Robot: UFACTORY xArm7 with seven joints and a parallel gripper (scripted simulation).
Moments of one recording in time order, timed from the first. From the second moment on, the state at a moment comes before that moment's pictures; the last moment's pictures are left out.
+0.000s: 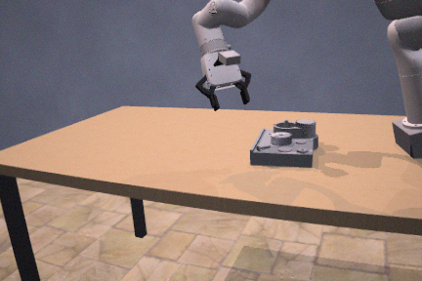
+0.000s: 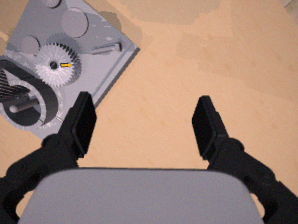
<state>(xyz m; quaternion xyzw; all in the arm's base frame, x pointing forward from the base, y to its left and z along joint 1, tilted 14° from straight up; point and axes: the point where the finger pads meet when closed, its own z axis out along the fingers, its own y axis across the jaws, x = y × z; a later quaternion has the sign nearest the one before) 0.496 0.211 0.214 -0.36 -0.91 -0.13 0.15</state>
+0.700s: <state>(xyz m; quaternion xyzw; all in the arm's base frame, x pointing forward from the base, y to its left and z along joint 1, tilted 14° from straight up) 0.479 0.172 0.198 -0.40 -0.91 -0.08 0.10</state>
